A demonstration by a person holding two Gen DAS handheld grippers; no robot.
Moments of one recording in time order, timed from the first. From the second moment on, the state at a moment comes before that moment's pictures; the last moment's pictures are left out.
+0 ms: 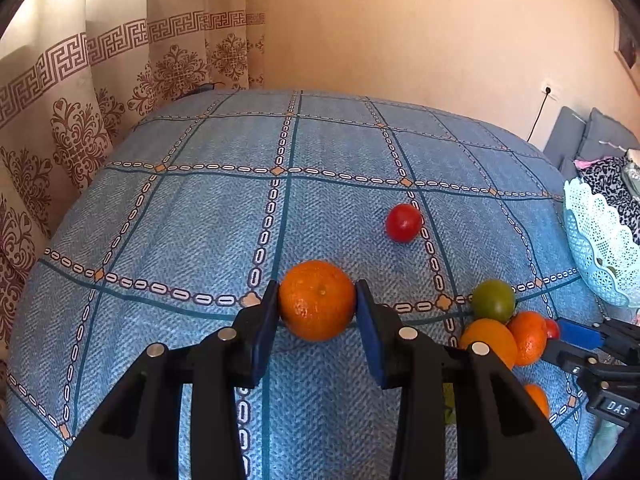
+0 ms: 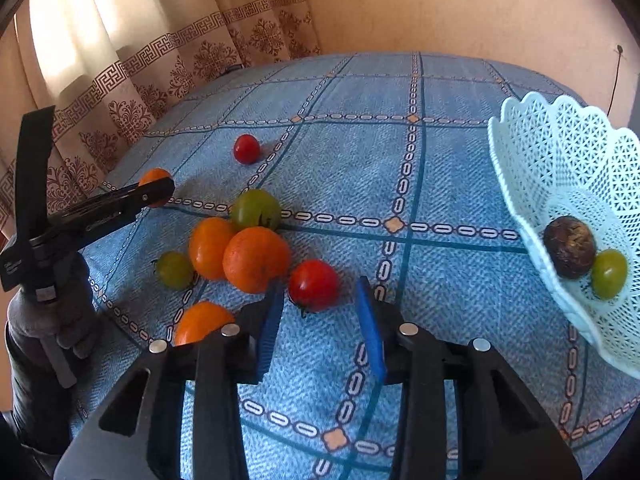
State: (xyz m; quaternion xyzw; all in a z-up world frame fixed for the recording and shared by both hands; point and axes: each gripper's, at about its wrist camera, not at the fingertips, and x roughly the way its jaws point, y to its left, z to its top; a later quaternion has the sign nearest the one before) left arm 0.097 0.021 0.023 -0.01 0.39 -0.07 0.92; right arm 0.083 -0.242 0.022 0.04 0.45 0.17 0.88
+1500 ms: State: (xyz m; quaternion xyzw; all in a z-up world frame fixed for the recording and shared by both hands) left arm 0.050 -0.146 0.104 0.03 0.34 -0.23 0.91; right arm 0.028 -0.404 0.104 0.17 0.32 0.00 0.93
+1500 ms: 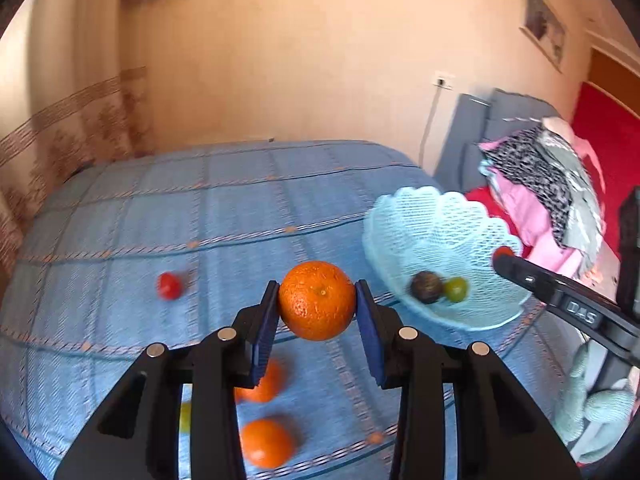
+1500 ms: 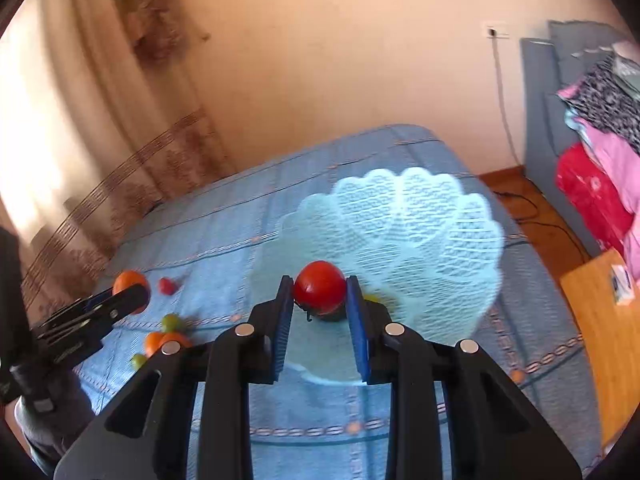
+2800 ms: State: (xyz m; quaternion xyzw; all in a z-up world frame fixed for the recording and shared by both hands) left arm 0.071 -0.228 0.078 0.03 0.35 -0.30 0.89; right arm 0.020 -0.460 0.104 0.21 0.29 -0.10 0.93
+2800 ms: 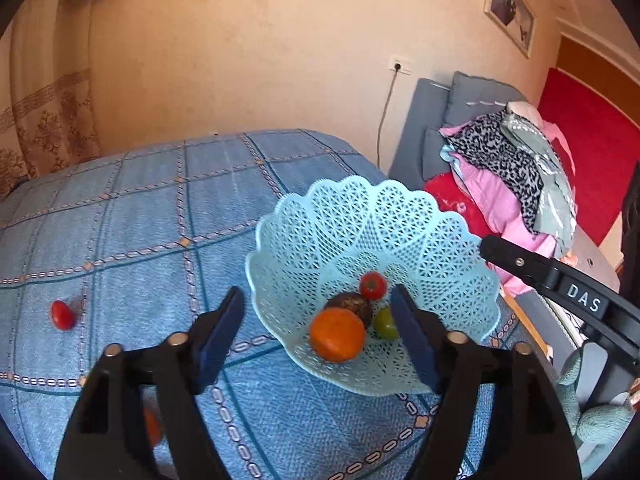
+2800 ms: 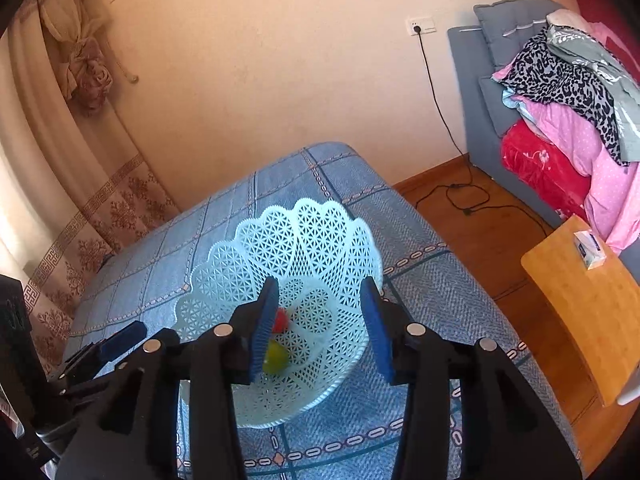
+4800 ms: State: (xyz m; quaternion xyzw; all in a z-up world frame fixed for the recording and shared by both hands) left arm 0.209 -0.040 0.014 0.00 0.49 -0.09 0.87; right arm 0.076 -0.265 0.076 0.10 0.42 0.14 0.89
